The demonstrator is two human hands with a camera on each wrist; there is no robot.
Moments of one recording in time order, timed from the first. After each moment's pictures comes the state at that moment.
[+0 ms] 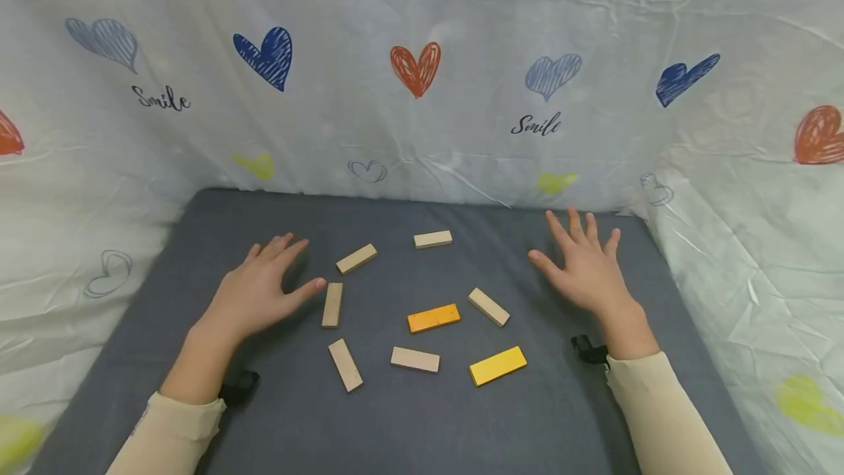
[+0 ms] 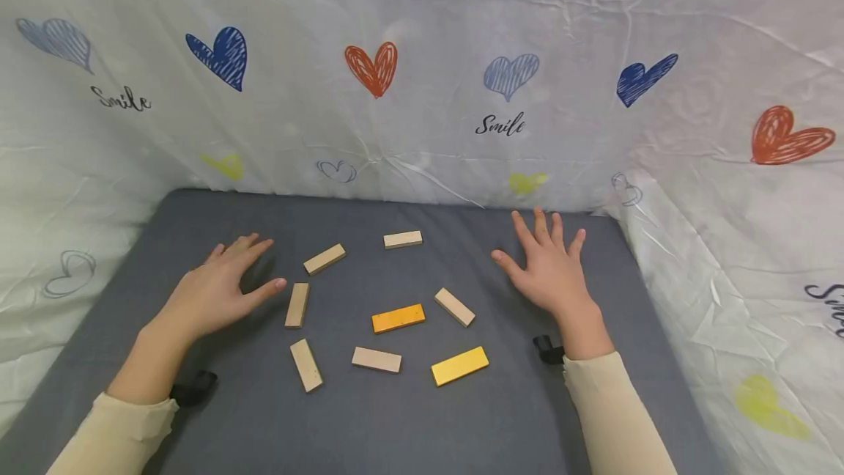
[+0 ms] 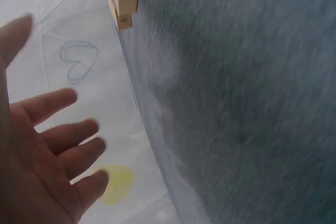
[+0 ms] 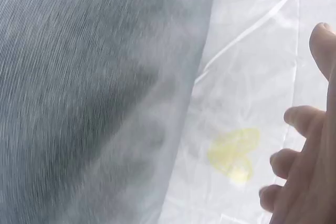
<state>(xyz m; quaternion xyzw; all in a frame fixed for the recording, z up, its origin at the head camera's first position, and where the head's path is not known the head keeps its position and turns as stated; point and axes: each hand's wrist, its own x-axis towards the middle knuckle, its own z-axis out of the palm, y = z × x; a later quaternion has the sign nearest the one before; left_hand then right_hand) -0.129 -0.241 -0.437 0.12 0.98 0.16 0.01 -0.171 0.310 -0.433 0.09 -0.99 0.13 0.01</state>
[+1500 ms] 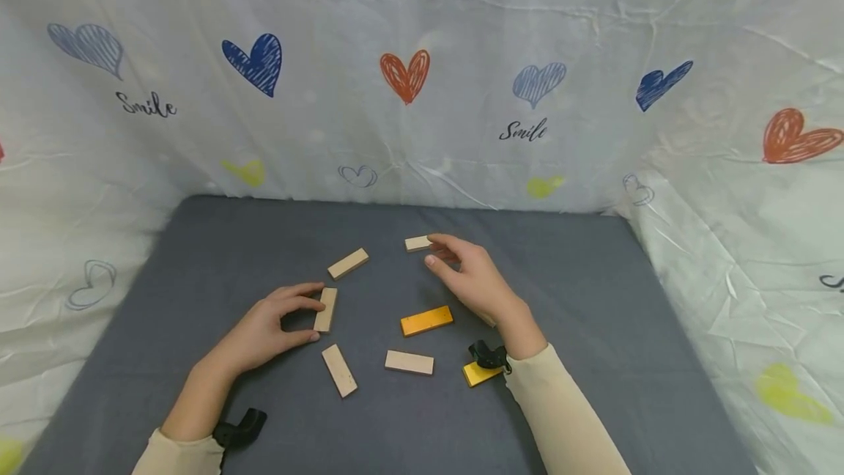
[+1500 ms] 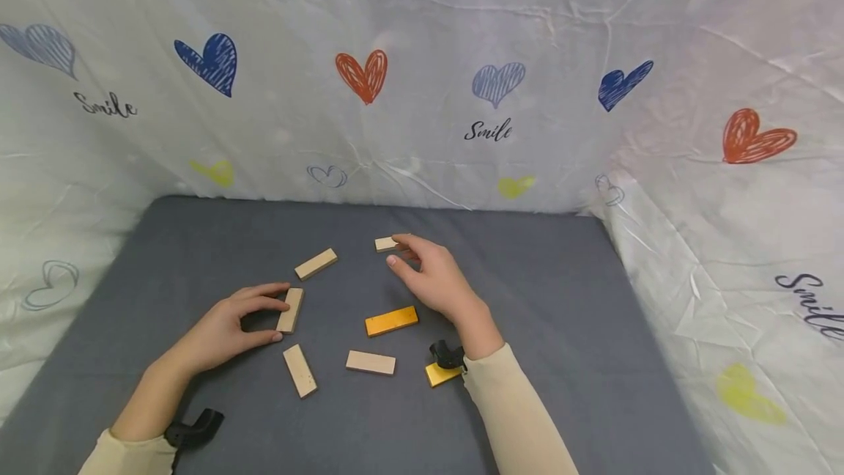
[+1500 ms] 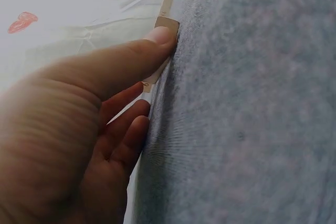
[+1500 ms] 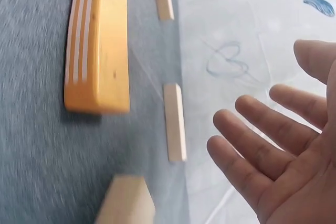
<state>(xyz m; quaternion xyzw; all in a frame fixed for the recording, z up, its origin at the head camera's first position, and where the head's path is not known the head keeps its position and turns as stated) -0.111 -0.244 -0.506 0.24 0.90 0.37 0.03 -0.170 0.160 -0.448 0.21 -0.87 0.45 -0.03</state>
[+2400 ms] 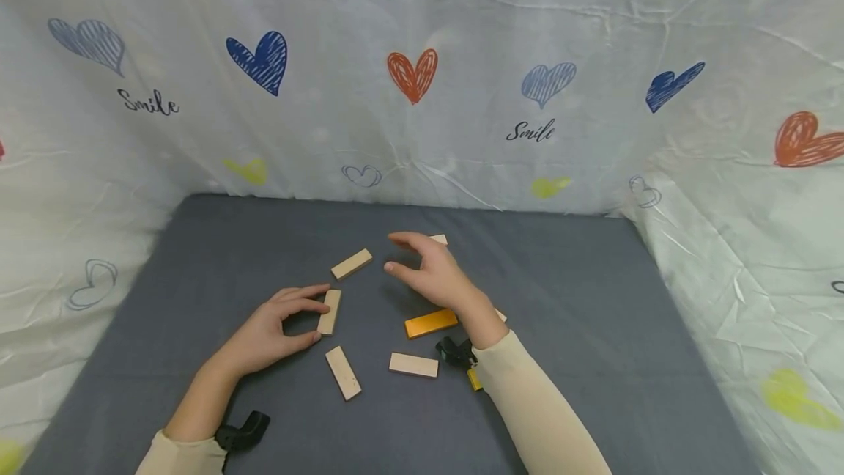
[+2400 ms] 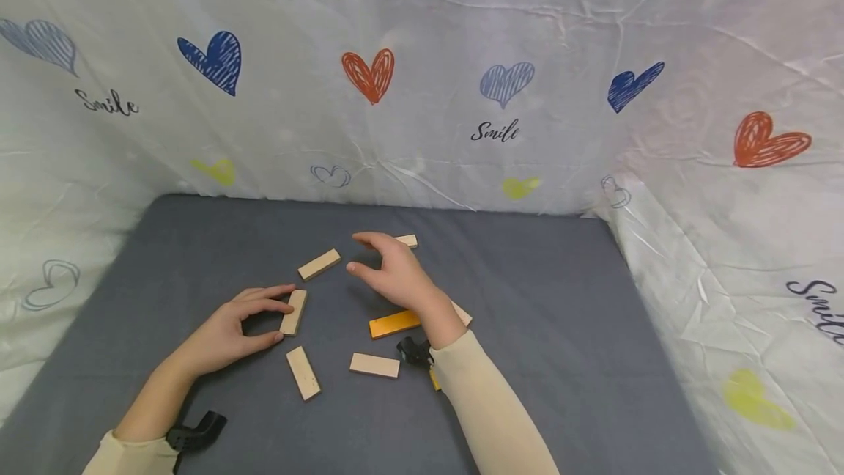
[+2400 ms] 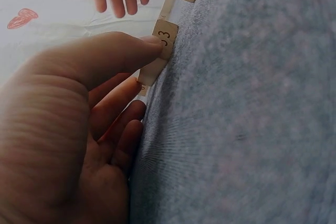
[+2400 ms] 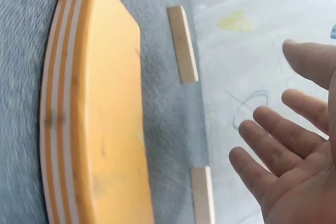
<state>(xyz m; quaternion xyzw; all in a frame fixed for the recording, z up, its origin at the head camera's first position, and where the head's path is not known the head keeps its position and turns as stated) -0.110 -0.245 -0.512 0.23 0.88 0.42 0.03 -0.192 0.096 -0.458 0.26 -0.86 0.44 -0.05</state>
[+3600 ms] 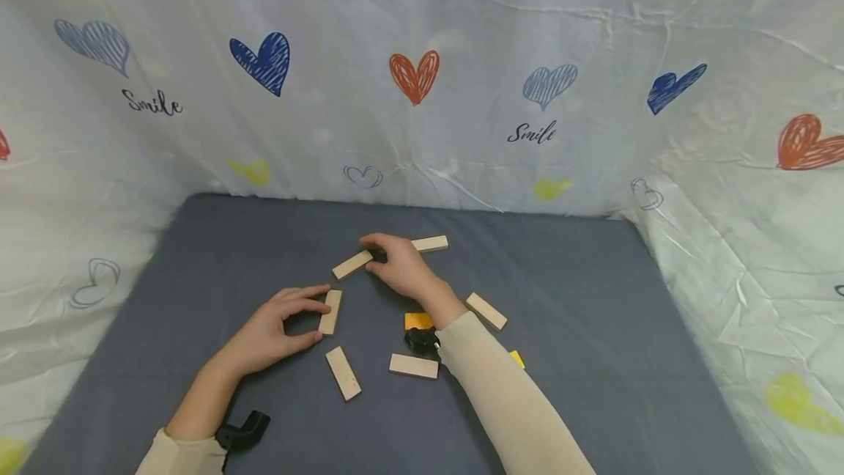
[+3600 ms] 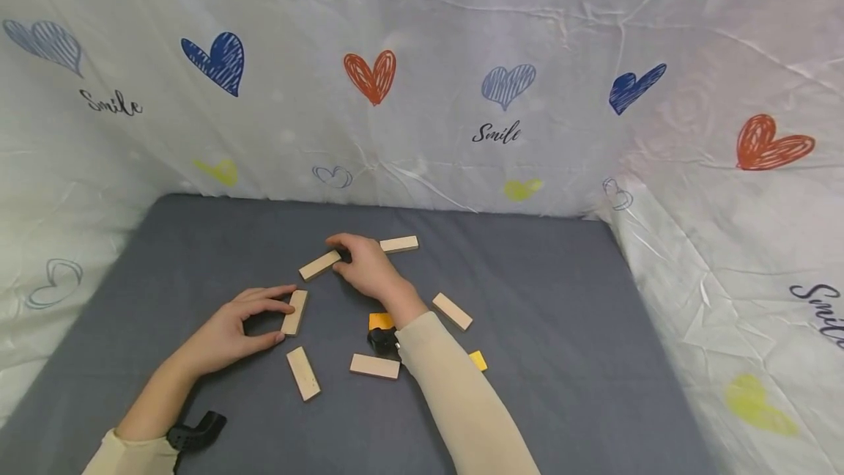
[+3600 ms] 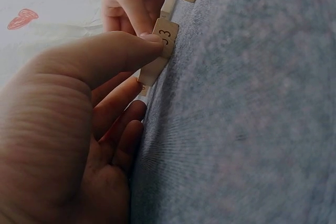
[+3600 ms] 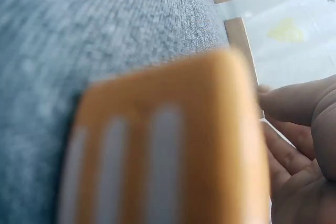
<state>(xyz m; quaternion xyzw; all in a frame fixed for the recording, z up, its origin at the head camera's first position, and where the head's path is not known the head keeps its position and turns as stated) -0.110 -0.245 -0.514 0.24 0.88 0.41 0.01 -0.224 0.039 -0.489 0.25 -0.88 0.40 -0.07</state>
